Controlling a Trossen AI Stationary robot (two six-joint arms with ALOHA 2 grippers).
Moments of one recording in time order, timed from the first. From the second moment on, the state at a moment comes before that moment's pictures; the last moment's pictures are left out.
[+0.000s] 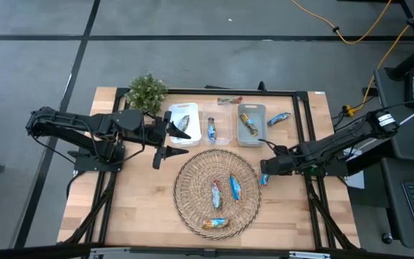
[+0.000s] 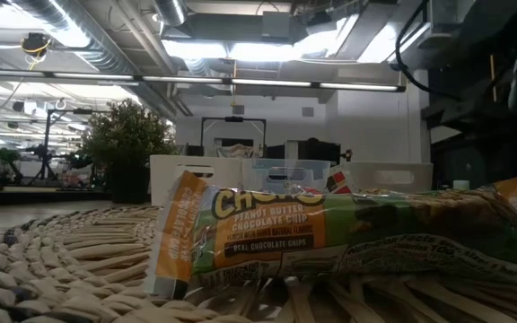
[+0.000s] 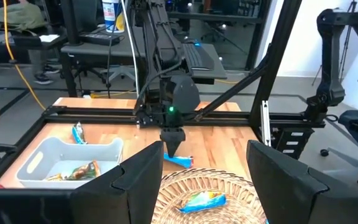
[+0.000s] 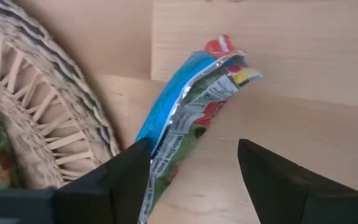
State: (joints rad) left arm -0.11 1.03 1.00 -0.14 -0.02 -0.11; right arm 0.32 1.11 0.47 -0.63 0.05 1.83
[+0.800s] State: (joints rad) left arm -0.11 1.03 1.00 -0.13 -0.03 -0.14; right arm 0.32 1.22 0.47 -0.52 0.06 1.70
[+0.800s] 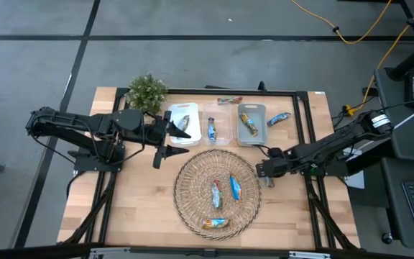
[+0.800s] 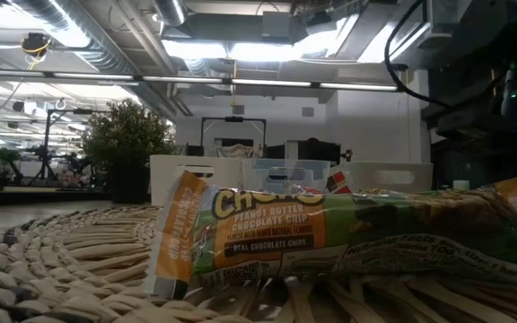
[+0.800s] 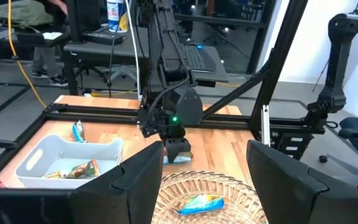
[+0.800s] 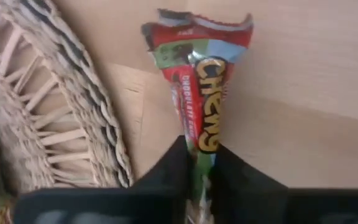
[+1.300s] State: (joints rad) left arm -0.11 1.03 1.00 -0.13 -0.06 -0.14; right arm 0.37 1.07 0.80 -0.98 0.22 1.47
